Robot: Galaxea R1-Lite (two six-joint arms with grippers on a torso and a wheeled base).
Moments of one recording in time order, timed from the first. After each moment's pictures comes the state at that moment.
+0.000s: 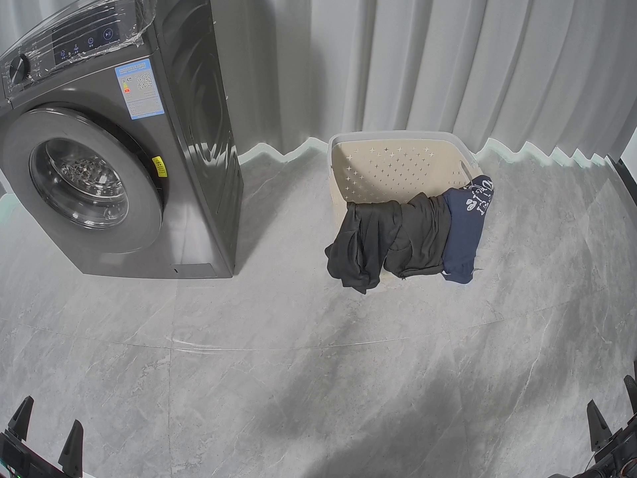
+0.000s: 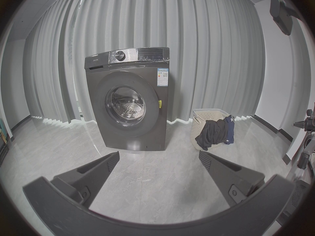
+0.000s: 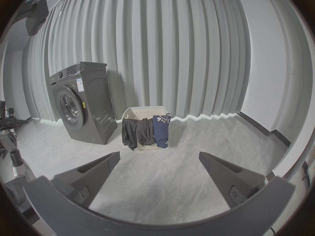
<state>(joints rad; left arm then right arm) 0.00 0.02 -0.02 0.00 0.02 -0.02 0.01 0.02 -0.02 0.00 0.01 0.00</state>
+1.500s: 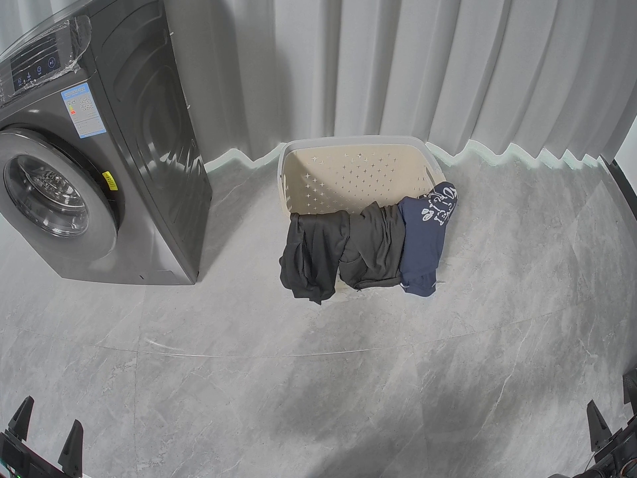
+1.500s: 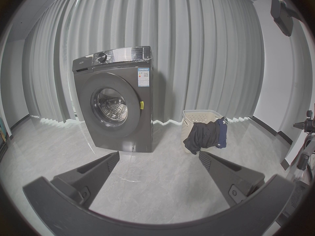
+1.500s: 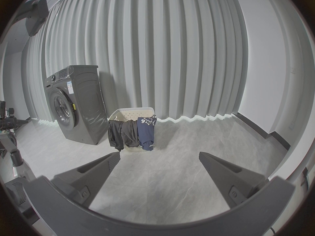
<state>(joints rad) 0.00 0.02 -0.02 0.00 0.02 -0.03 0.01 0.02 -0.02 0.00 0.01 0.00</state>
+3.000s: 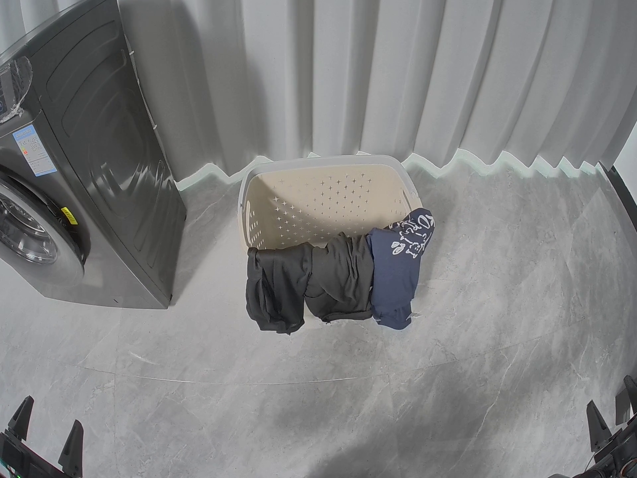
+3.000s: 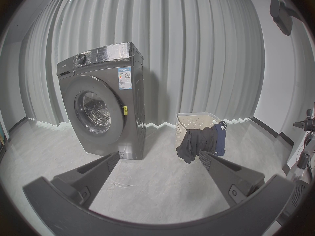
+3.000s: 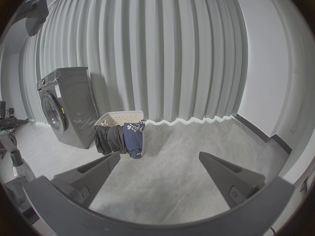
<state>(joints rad) 0.00 0.02 -0.02 0.00 0.02 -0.02 0.01 0.02 -0.02 0.00 0.01 0.00</state>
